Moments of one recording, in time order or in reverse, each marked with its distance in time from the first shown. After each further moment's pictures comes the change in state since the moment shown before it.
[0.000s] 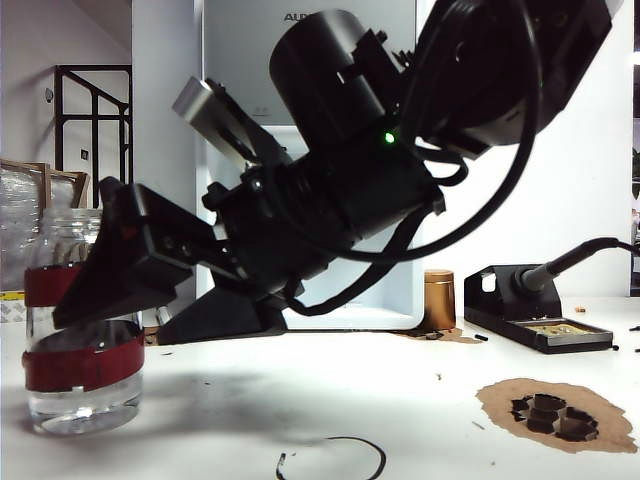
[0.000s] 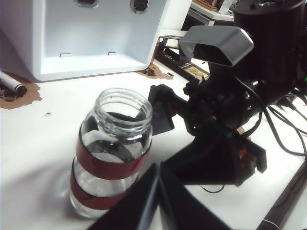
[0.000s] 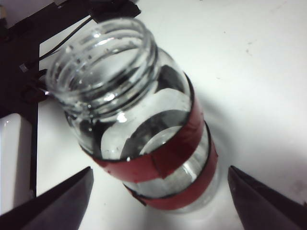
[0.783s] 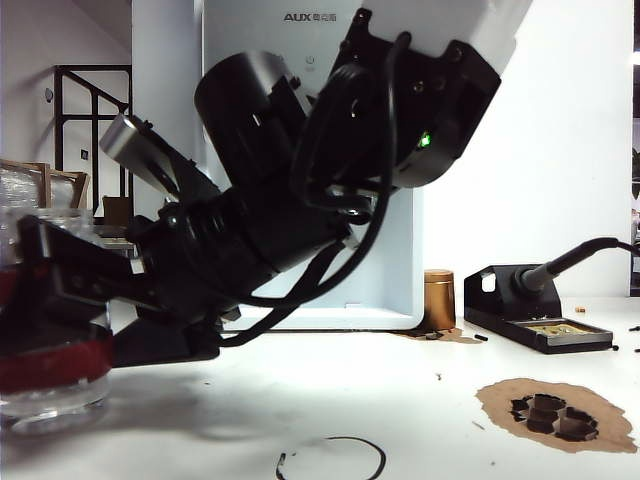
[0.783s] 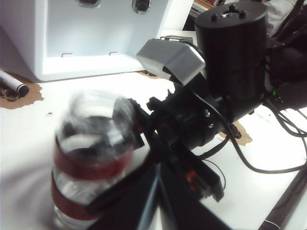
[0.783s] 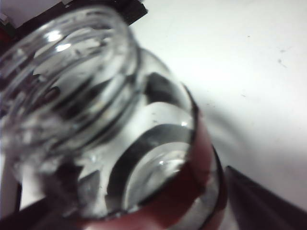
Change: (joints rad) left arm 0.000 0.000 0.000 0.000 -0.006 0.001; right arm 0.047 0.172 0.172 0.006 0.011 0.024
